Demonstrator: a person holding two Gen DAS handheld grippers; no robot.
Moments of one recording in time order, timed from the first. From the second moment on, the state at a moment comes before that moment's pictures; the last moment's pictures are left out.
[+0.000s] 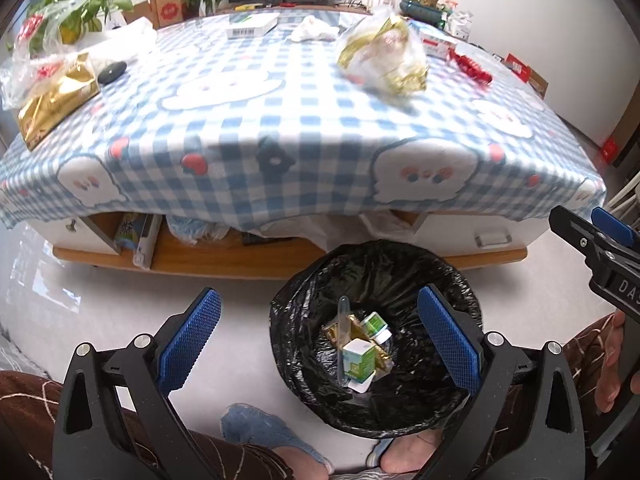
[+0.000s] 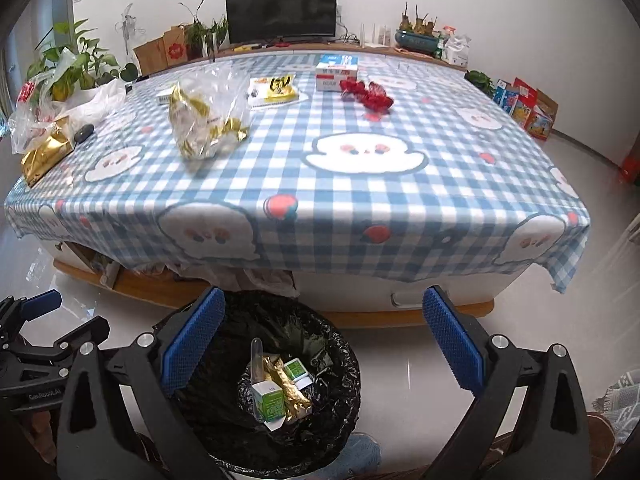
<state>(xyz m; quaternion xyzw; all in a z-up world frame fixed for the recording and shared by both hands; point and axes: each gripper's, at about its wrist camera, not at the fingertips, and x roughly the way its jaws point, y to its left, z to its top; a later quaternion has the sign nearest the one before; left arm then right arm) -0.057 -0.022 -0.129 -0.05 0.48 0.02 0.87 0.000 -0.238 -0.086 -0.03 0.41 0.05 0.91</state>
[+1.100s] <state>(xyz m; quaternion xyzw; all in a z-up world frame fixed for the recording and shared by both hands) 0.009 -0.053 -0.033 -0.05 0.44 -0.01 0.90 0.051 -0.276 0.003 -0.02 0.36 0.03 0.93</state>
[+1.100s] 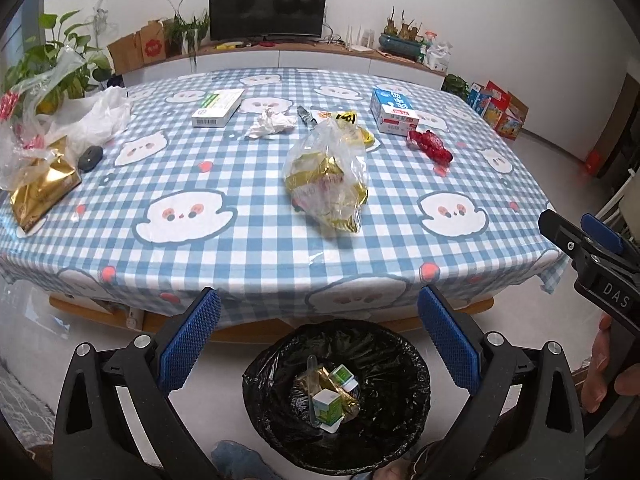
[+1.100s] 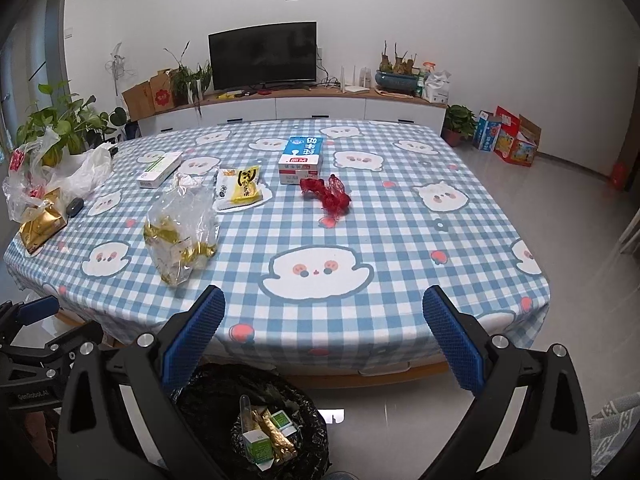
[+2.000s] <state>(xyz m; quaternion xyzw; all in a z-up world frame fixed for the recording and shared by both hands) 0.155 -0.053 -0.053 -0.05 0.48 -0.01 0.88 0.213 -0.280 -0.026 0.00 0.42 0.03 0.91</state>
